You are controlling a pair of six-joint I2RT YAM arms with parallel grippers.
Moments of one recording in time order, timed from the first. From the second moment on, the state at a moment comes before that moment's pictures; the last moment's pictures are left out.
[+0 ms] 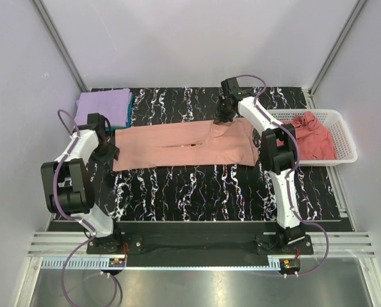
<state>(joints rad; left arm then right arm) 0.14 1.63 1.14 -0.85 -0.17 -0.89 0.35 2.36 2.11 -0.74 -0.10 0.57</state>
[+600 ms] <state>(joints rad) 0.14 1.61 1.10 -0.87 -0.22 -0.87 0.35 2.42 2.31 -0.83 -0.10 0.54</state>
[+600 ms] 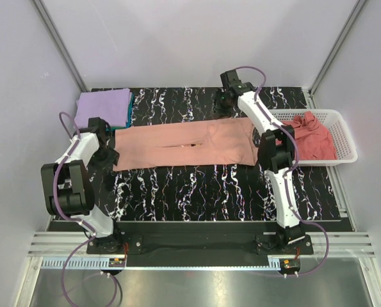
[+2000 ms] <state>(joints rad) 0.29 1.72 1.05 -0.74 -0.13 -0.79 0.28 1.69 1.16 -0.83 0.01 0.58</state>
